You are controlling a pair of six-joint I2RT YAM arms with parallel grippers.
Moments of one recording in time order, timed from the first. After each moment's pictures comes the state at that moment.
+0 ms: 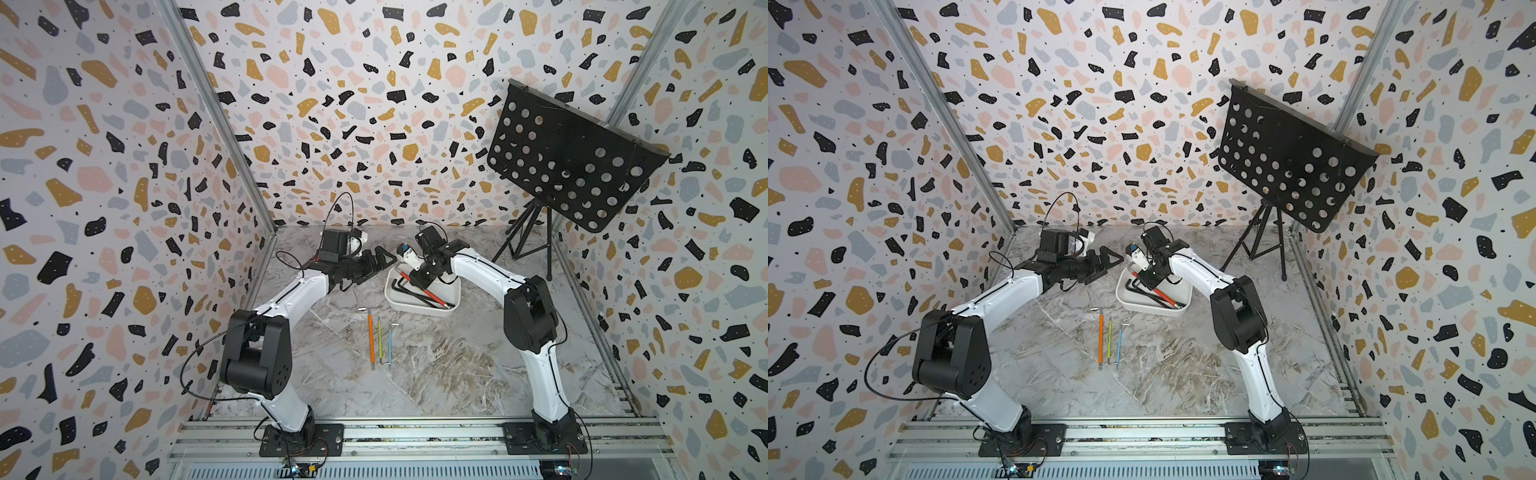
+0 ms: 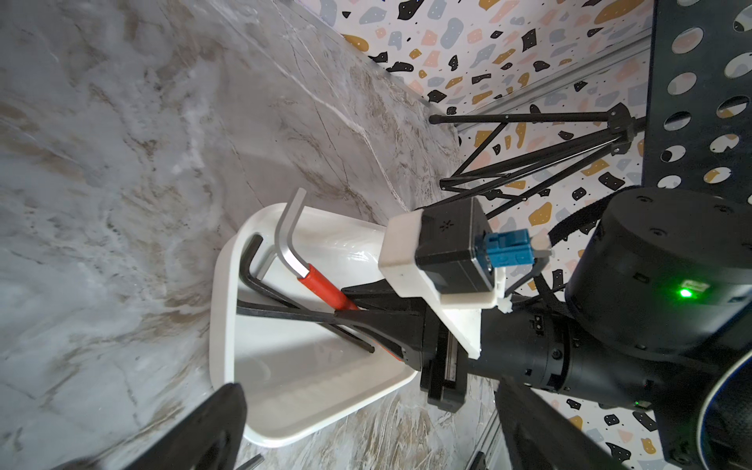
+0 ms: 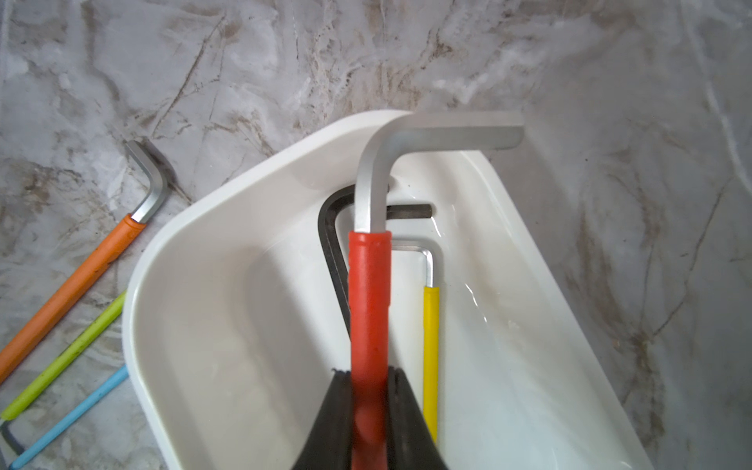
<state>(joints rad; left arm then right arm) -0.22 1.66 1.21 -0.22 0.67 -0.60 0.61 2.20 1.91 -0.79 -0.22 -0.29</state>
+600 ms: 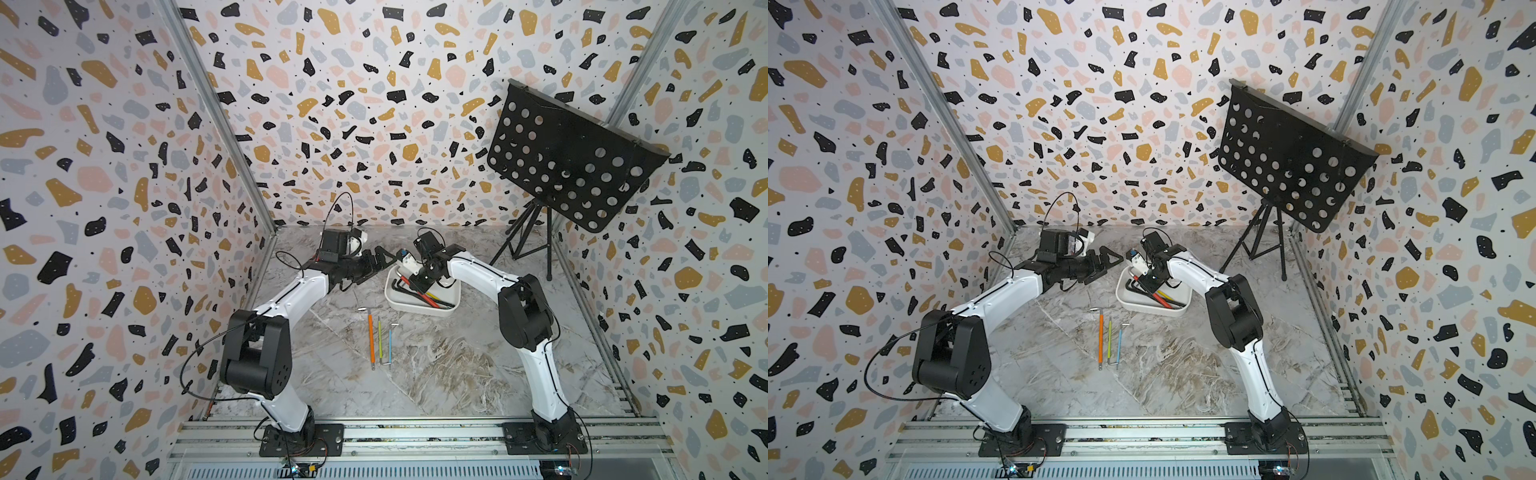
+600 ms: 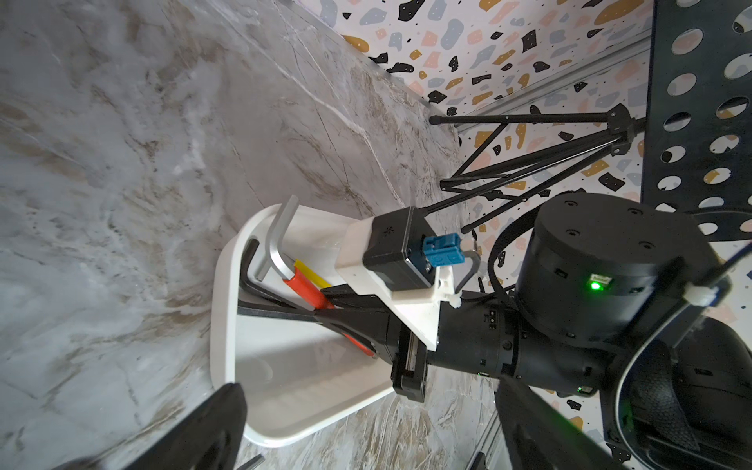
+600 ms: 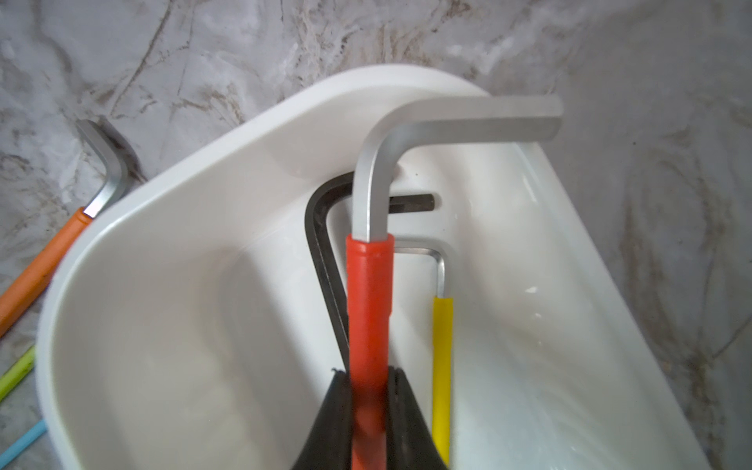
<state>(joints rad) -0.22 1.66 1.21 -0.22 0.67 -0.60 0.61 2.24 1.87 -0.74 -0.23 -0.28</state>
